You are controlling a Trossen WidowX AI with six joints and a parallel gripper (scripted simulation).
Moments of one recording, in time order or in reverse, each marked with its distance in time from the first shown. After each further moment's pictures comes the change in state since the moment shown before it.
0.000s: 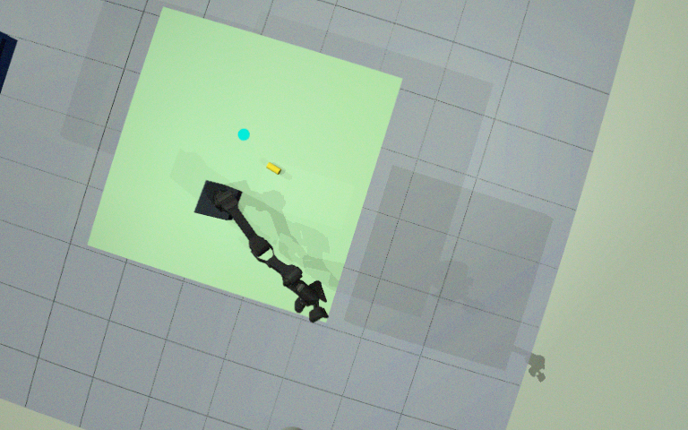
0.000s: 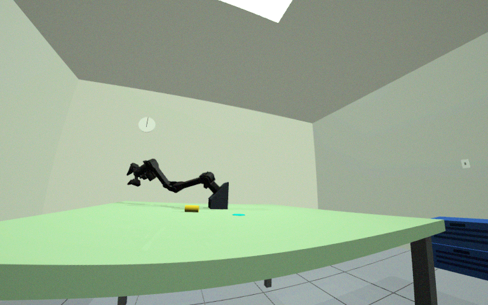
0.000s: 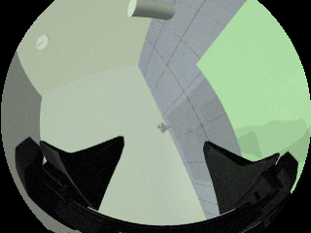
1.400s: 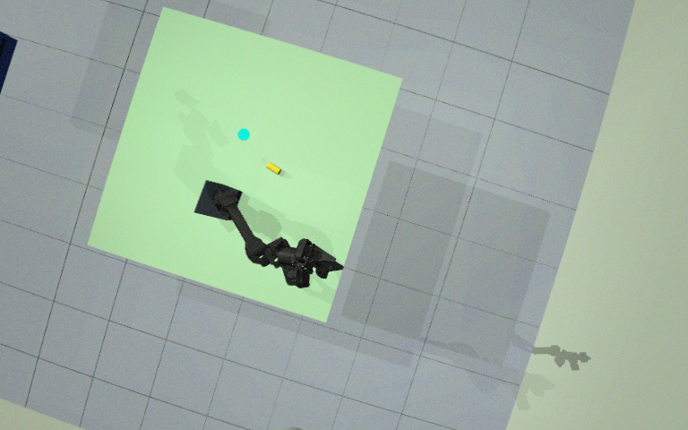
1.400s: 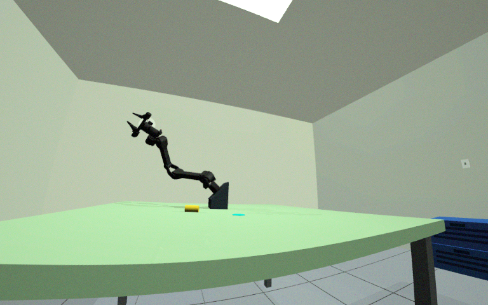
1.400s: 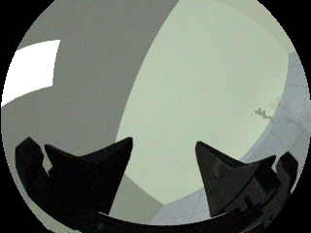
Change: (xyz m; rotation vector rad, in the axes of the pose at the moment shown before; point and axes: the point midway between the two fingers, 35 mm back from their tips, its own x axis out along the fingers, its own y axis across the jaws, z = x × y) arm -0.313 0.169 -0.248 -0.674 0.715 1.011
